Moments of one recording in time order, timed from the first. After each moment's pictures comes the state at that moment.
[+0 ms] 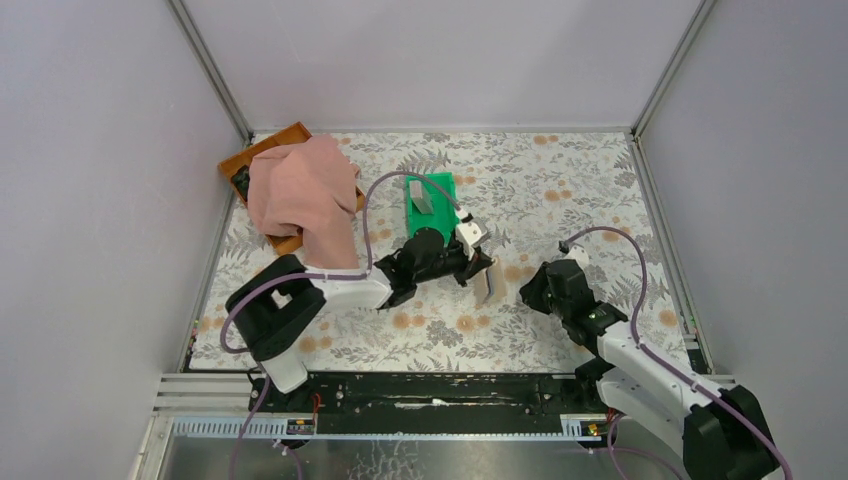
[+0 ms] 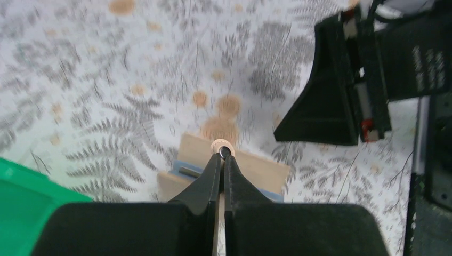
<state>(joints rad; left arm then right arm) -0.89 1.73 0.81 0.64 0.25 -0.05 0.46 0.89 0.29 -0.15 0.14 0.76</state>
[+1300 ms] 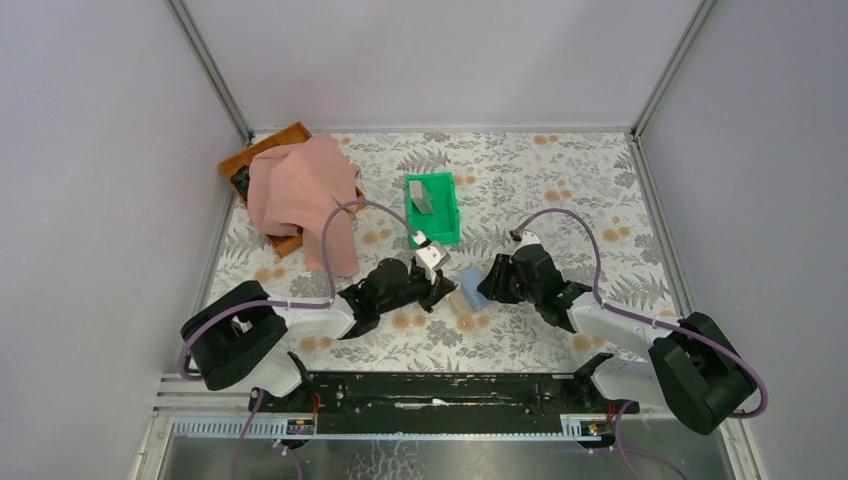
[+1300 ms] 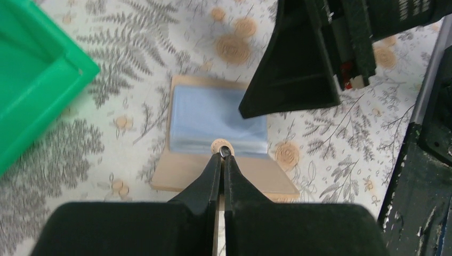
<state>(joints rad) -0.89 1.47 0.49 0.69 0.15 -0.15 0.60 1.19 0.41 0.09 -0.07 0.68</state>
